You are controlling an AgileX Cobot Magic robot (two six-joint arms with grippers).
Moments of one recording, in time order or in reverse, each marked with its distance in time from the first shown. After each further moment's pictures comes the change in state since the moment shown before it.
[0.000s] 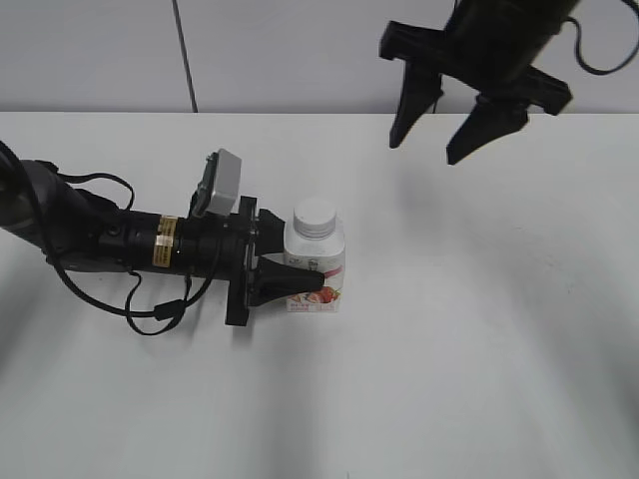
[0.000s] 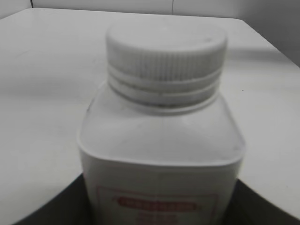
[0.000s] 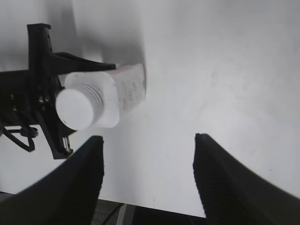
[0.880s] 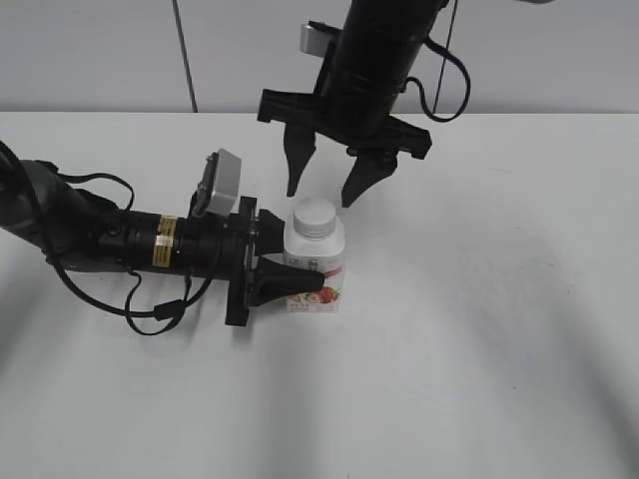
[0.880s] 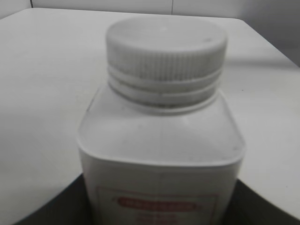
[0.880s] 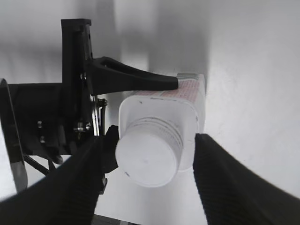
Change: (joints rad) left arm 0.000 0.000 0.000 0.001 0.000 0.000; right arm 0.189 0.343 -0.315 -0.026 0.021 0.121
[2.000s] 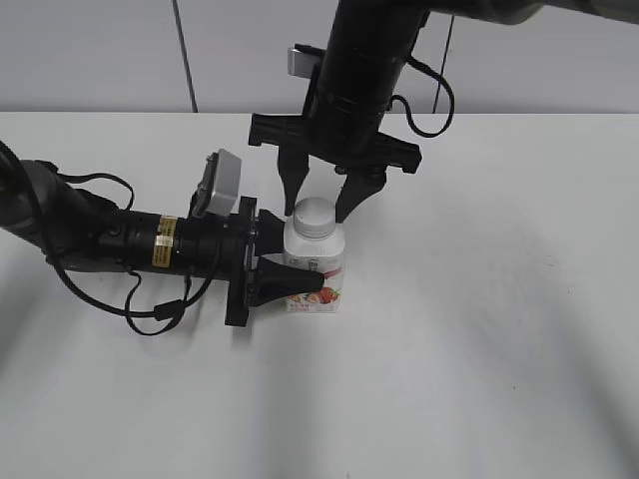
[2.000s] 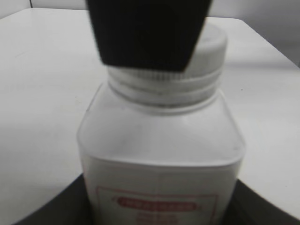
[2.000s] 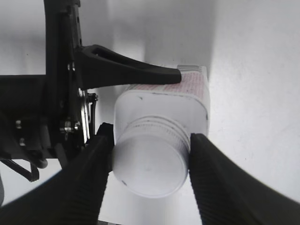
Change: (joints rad) left arm 0.000 0.000 0.000 0.002 0.000 0.000; right arm 0.041 0.037 0.003 -0.037 0.002 0.025
